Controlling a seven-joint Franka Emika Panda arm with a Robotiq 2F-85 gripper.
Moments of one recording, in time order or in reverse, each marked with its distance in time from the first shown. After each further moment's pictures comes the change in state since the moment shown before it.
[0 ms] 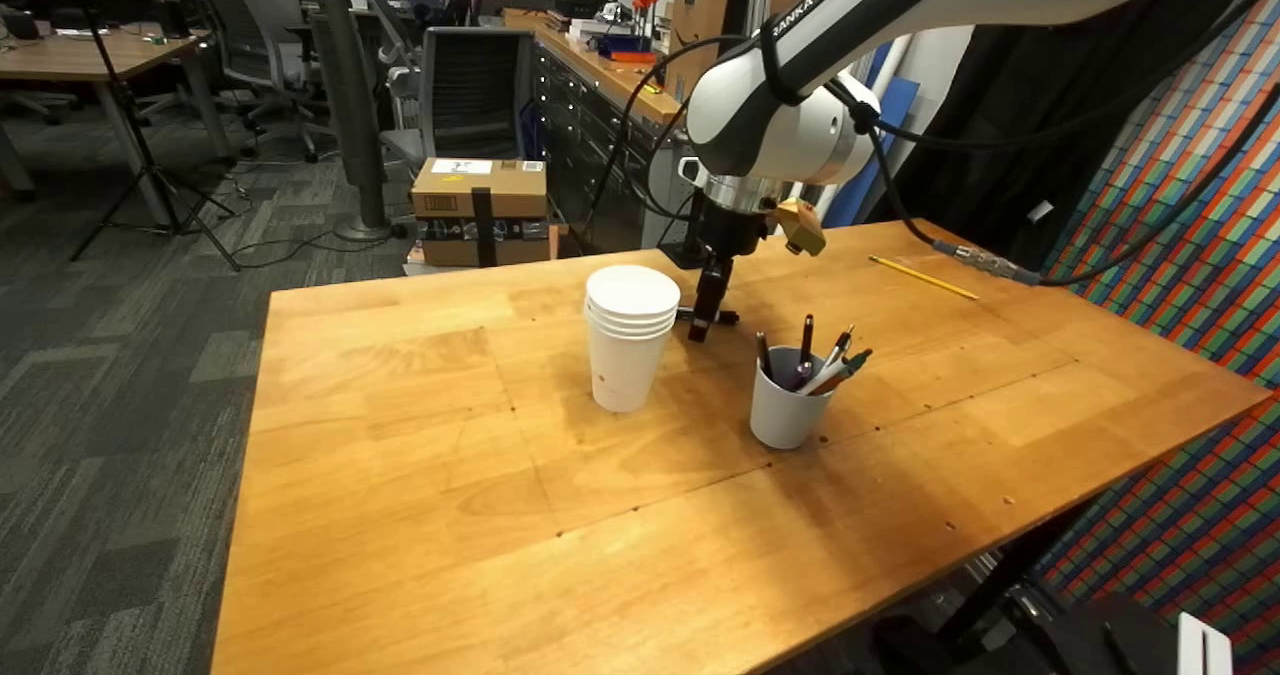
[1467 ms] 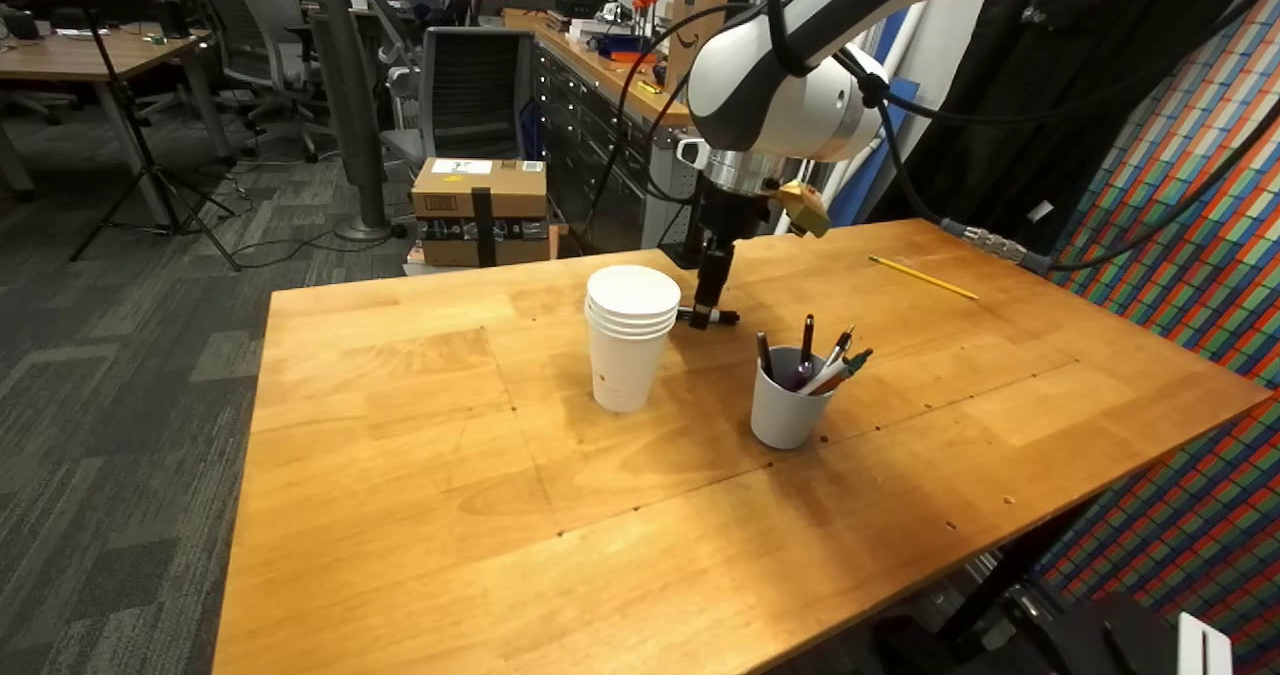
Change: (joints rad) arm 0.009 -0.045 0.001 -0.003 0.002 -0.052 0.000
